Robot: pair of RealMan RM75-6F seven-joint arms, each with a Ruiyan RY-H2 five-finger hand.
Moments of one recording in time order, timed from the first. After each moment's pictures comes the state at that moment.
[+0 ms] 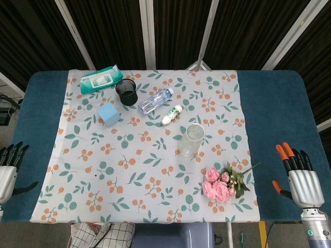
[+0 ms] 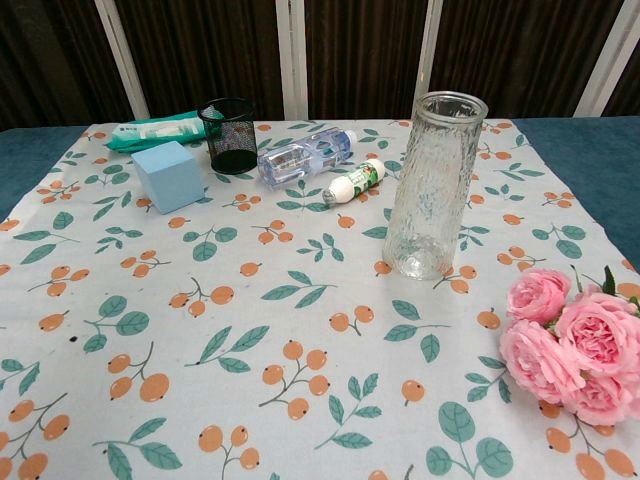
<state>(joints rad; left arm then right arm) -0.08 -1.11 -0.02 -1.62 1.46 1.46 0.15 0.09 -1.14 0.05 -1.62 -1.52 1.47 -0.14</state>
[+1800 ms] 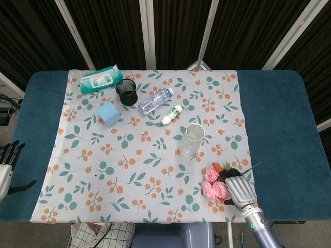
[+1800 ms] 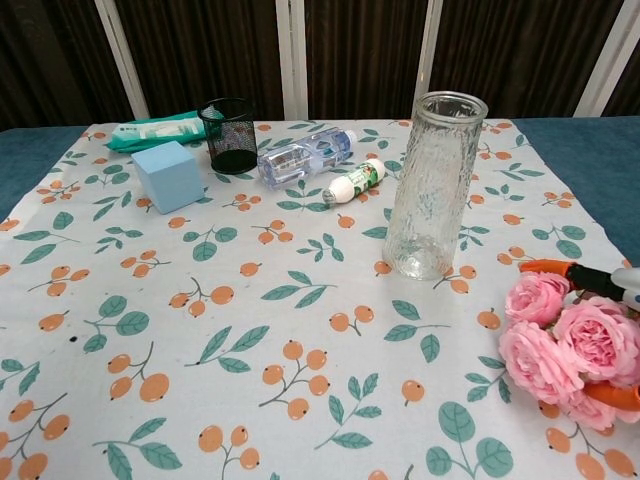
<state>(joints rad) -0.09 -1.09 -0.04 -1.61 1.45 1.44 0.05 0.25 -1.40 0.02 -1.75 -1.36 1.12 -0.36</state>
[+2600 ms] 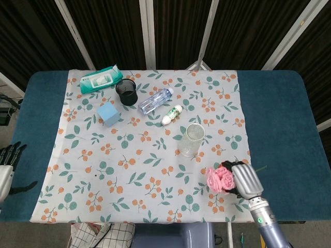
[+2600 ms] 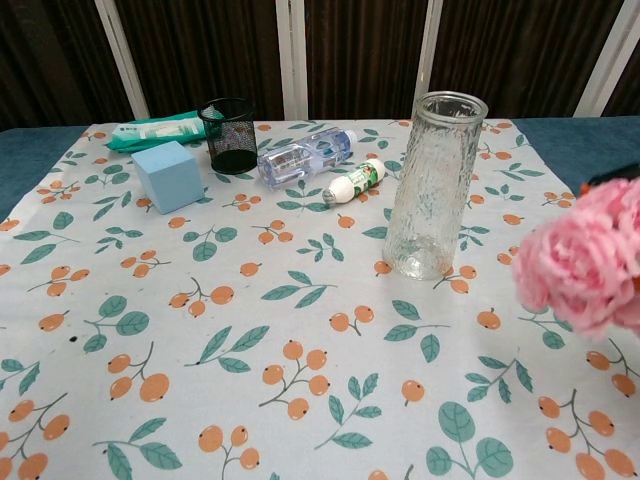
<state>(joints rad) -0.09 -1.09 -0.03 -1.62 1.44 1.42 0.05 0.27 -1.27 0.09 -1.90 -1.44 1.25 -0.17</state>
